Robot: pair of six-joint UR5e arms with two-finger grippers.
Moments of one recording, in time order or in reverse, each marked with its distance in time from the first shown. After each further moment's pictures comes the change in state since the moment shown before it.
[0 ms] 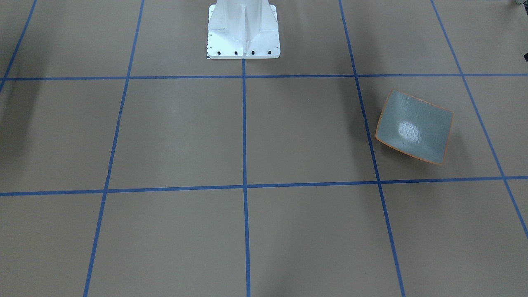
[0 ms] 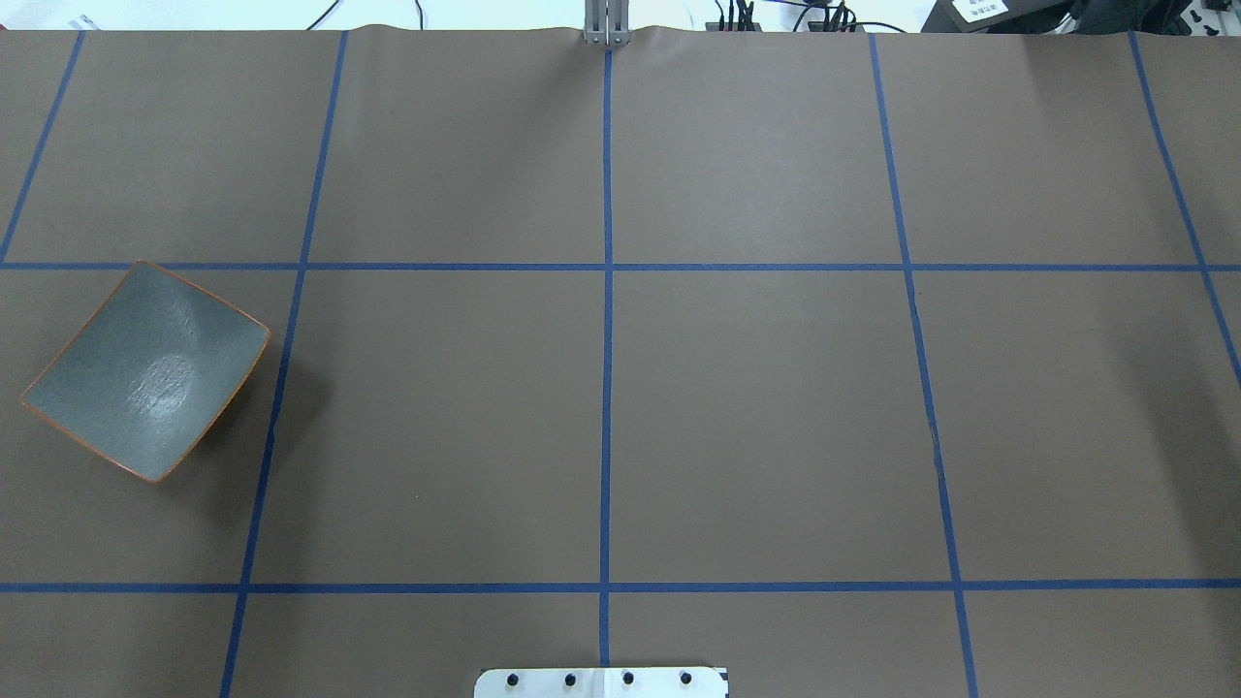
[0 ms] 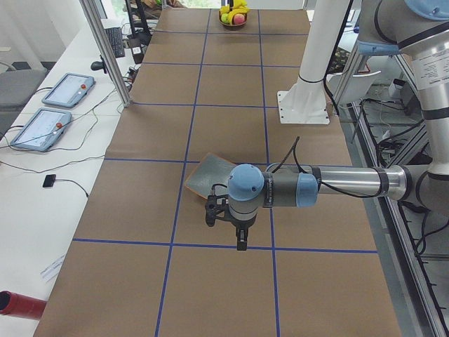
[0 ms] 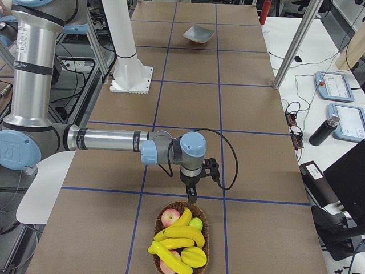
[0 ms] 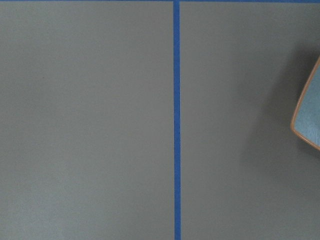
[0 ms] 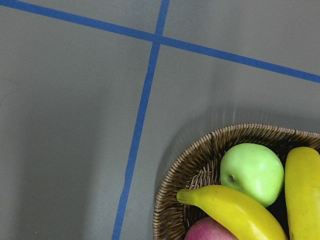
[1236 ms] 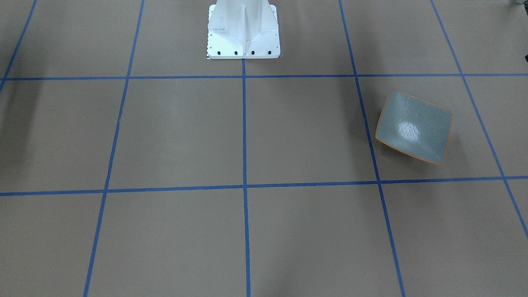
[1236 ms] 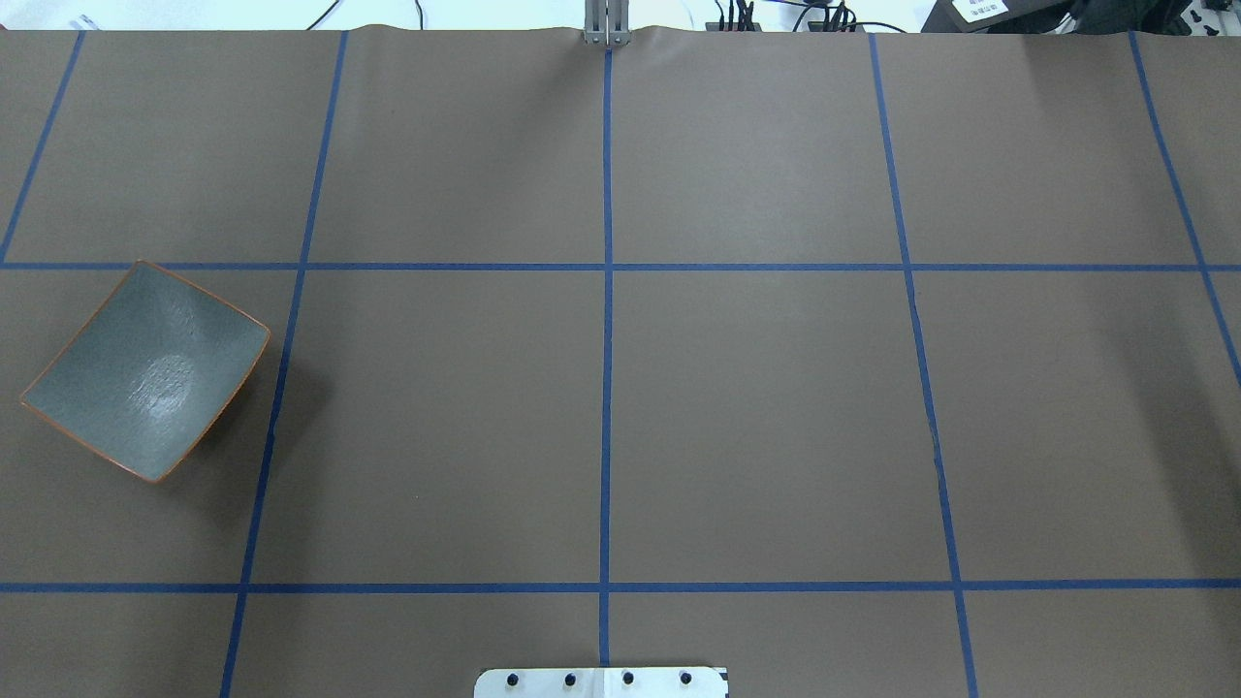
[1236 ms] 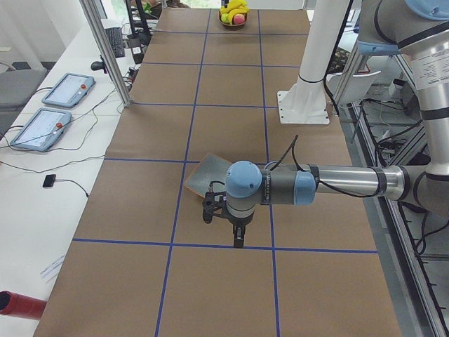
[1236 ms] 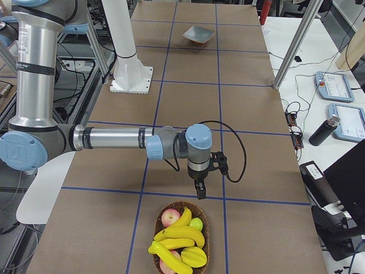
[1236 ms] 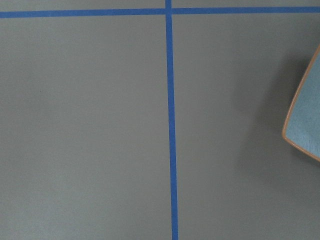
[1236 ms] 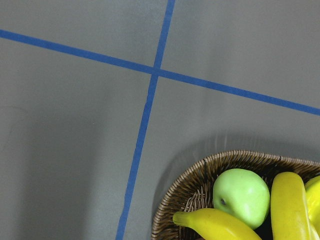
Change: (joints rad) left arm 0.000 -0.012 -0.002 -0.003 -0.002 0.000; right arm 0.030 0.051 0.004 0.004 -0.016 -0.017
